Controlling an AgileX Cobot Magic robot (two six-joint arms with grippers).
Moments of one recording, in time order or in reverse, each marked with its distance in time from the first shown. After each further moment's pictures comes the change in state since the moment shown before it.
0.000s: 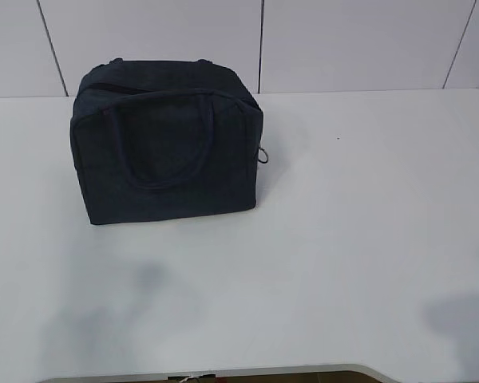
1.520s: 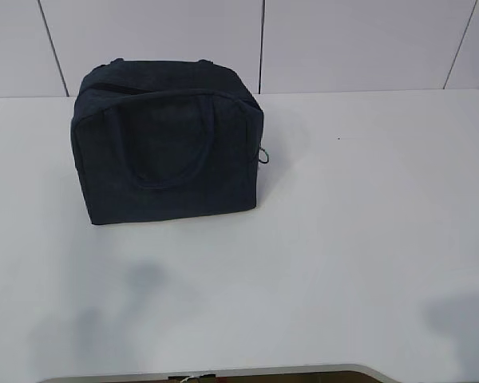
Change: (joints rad) left arm 0.128 0.000 0.000 0.000 0.005 -0.002; right arm 0.000 0.000 0.000 0.000 -0.001 0.002
